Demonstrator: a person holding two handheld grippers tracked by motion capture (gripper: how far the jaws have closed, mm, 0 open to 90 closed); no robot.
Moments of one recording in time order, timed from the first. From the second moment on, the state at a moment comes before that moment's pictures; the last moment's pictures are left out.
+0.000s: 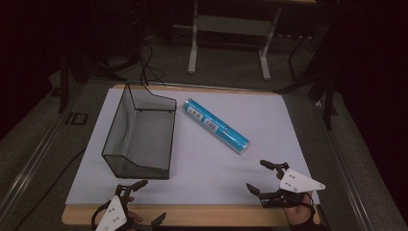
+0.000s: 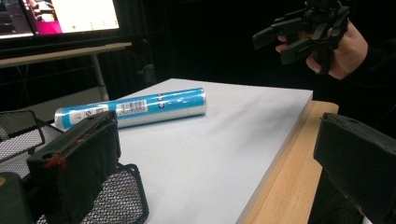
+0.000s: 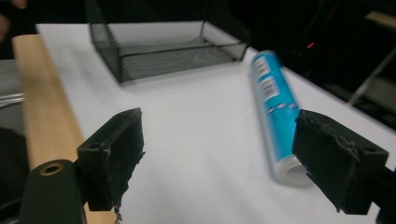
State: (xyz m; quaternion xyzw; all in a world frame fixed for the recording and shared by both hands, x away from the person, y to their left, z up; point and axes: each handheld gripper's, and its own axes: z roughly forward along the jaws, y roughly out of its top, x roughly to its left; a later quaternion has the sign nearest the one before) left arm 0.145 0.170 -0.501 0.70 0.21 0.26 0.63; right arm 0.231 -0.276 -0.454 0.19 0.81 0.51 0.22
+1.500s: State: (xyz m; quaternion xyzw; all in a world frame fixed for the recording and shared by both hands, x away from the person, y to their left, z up) left arm 0.150 0.169 -0.505 0.71 0.21 0.25 0.62; right arm 0.355 -0.221 -0.396 0.22 0.85 0.44 0.19
